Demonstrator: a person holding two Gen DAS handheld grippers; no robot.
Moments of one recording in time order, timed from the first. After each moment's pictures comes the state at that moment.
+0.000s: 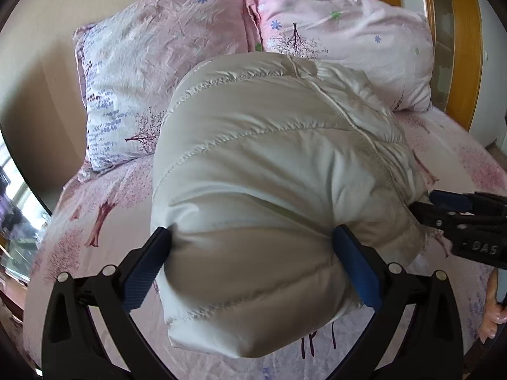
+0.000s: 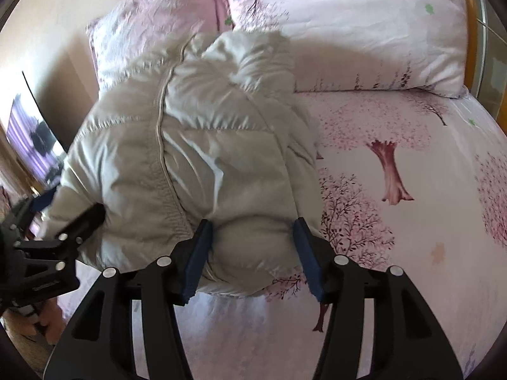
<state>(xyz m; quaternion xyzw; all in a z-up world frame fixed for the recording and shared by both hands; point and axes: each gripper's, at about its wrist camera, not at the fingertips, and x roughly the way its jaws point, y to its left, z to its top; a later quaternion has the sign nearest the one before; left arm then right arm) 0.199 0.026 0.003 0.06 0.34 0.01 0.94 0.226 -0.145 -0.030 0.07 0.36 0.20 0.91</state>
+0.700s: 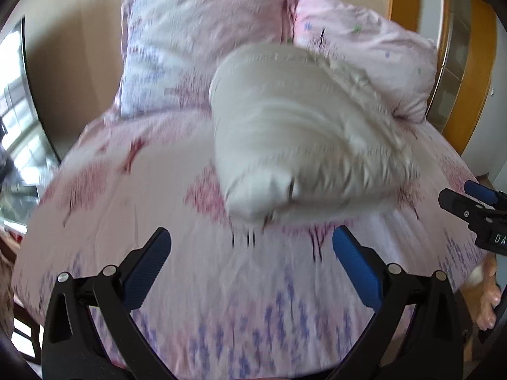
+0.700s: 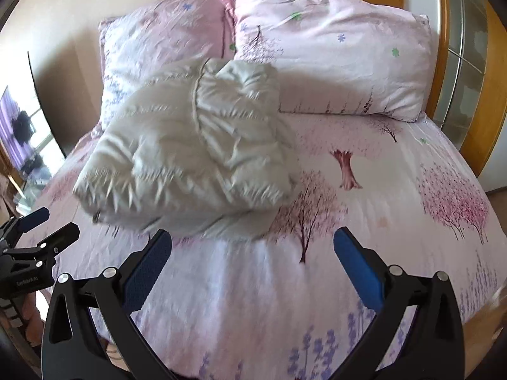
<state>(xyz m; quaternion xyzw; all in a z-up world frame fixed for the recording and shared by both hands) 0.097 0.069 0.006 -0.03 0.38 0.03 0.92 0.131 -0.139 -0.001 0.00 0.33 0.13 0.93</state>
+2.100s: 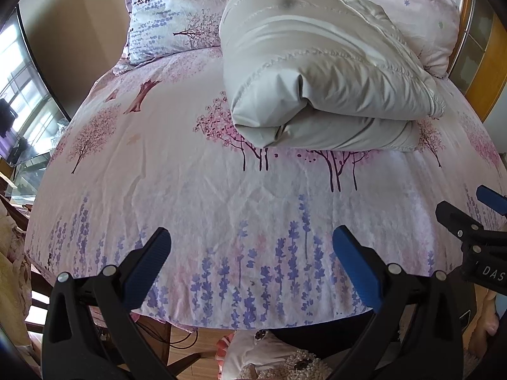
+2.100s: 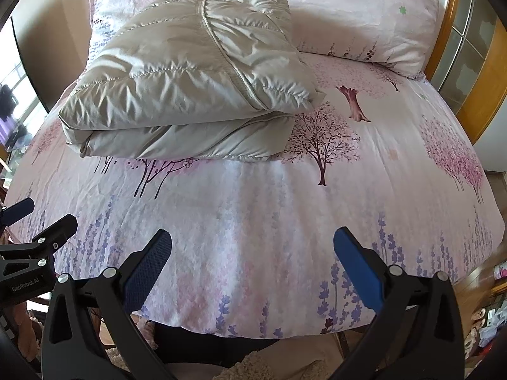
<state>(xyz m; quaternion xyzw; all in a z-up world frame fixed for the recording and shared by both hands) 0.085 0.059 -0.023 -0.01 0.48 0.06 0.87 0.114 -0.113 -0.040 -0.03 0.43 0.10 0.89</state>
